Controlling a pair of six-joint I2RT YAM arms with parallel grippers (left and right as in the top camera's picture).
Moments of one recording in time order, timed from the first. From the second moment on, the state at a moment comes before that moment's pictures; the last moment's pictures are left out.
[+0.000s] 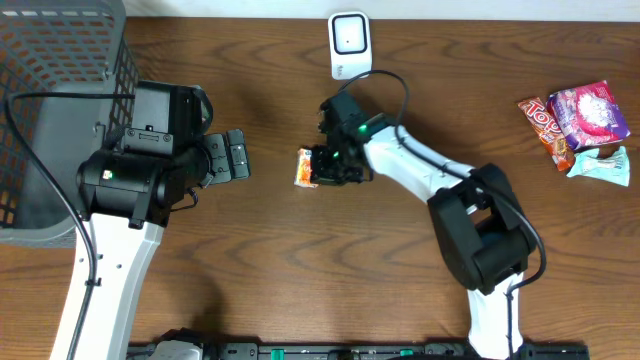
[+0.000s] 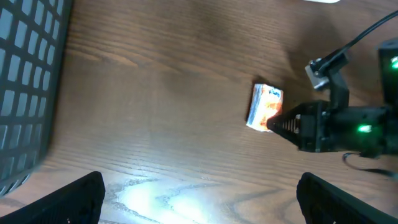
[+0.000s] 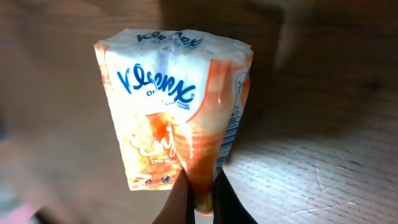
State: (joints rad) left arm -0.17 1.27 1.41 -1.16 0.01 -0.32; right arm 0.54 2.13 1.48 -0.63 -0.48 0.57
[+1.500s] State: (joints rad) left arm -0.17 1.27 1.41 -1.16 0.01 -0.32; right arm 0.39 2.13 1.47 -0.91 -0.50 0.23
